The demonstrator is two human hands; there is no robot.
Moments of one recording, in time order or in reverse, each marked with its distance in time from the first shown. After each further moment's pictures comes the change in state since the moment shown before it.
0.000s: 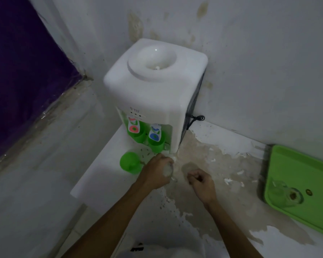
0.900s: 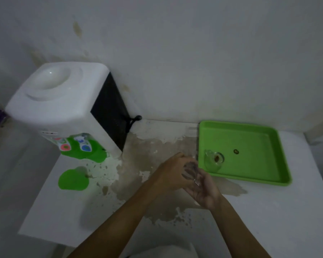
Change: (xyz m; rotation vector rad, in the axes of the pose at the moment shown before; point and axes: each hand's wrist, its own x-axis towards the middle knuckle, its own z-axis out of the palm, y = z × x) left_hand -0.006 0.253 0.109 0.005 -0.260 0.450; right_hand -0.053 0.065 -0.205 1.202 -0.128 0.602
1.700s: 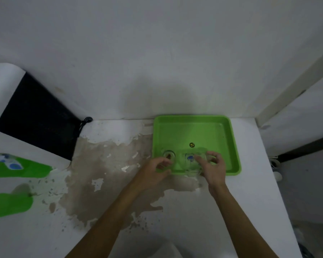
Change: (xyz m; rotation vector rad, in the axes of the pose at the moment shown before) left_hand 0.096 0.025 0.102 -0.342 -0.039 -0.213; right_hand -0.031 -0.133 -0.130 -0.455 0.665 -0.668
